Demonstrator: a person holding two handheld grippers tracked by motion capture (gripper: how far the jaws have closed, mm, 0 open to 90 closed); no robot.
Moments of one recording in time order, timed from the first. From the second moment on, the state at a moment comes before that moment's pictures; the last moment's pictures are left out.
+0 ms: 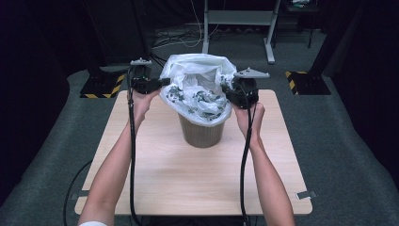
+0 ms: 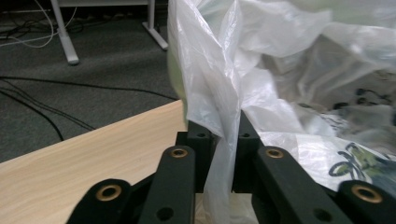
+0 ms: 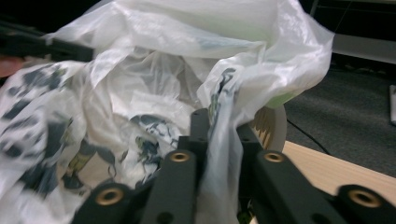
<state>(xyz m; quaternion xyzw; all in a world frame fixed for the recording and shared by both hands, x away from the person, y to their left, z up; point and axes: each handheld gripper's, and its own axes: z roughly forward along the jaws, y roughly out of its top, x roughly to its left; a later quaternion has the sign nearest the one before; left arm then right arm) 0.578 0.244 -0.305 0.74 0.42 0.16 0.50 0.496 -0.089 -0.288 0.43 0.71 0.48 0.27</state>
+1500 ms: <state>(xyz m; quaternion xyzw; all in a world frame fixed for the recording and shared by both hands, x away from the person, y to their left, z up) 0.516 0.258 -0.307 0.69 0.40 0.17 0.58 0.474 -0.092 -0.296 0.43 0.70 0.51 0.26</state>
